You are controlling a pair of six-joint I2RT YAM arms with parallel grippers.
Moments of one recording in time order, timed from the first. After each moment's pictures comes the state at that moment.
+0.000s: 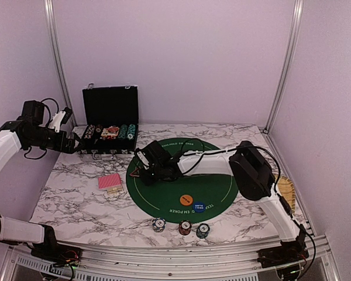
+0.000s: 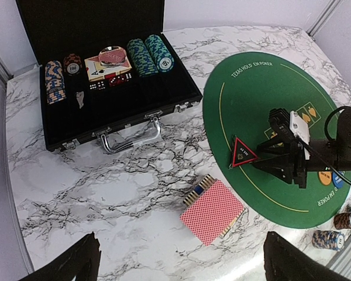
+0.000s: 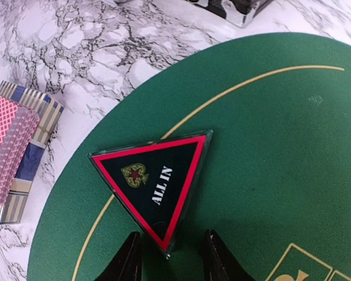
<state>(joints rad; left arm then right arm) 0.04 1.17 1.10 -0.77 0.42 0.19 0.96 2.45 1.91 -0.26 0.07 0.21</state>
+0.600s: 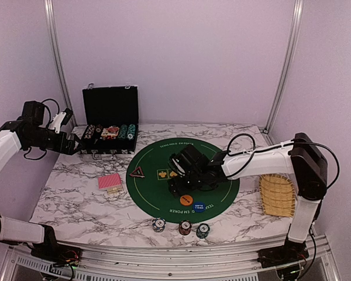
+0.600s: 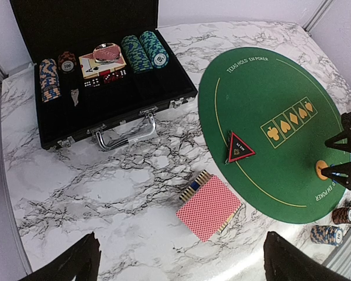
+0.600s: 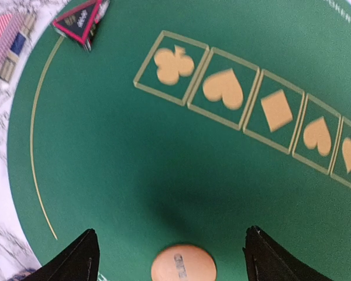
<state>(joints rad) 0.04 1.17 1.10 -0.78 0.44 0.21 0.97 1.88 1.25 -0.34 0.16 0.37</state>
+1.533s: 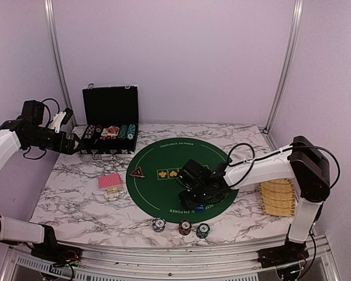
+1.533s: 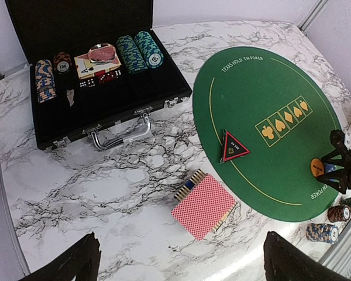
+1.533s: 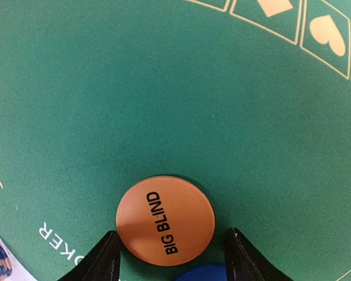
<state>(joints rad) 0.04 1.17 1.12 -0.80 0.46 0.21 1.01 1.85 1.11 -0.40 0.16 0.49</state>
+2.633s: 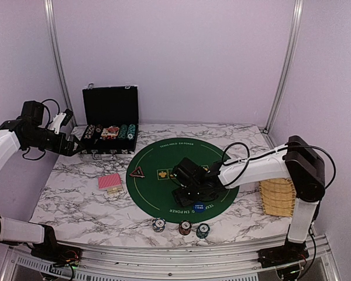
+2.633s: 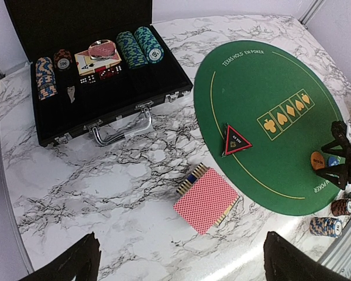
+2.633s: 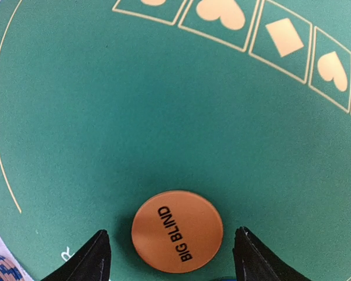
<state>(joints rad) 0.04 1.16 1.12 -0.83 0.44 0.24 1.02 1.90 1.18 -0.38 0.23 0.47</state>
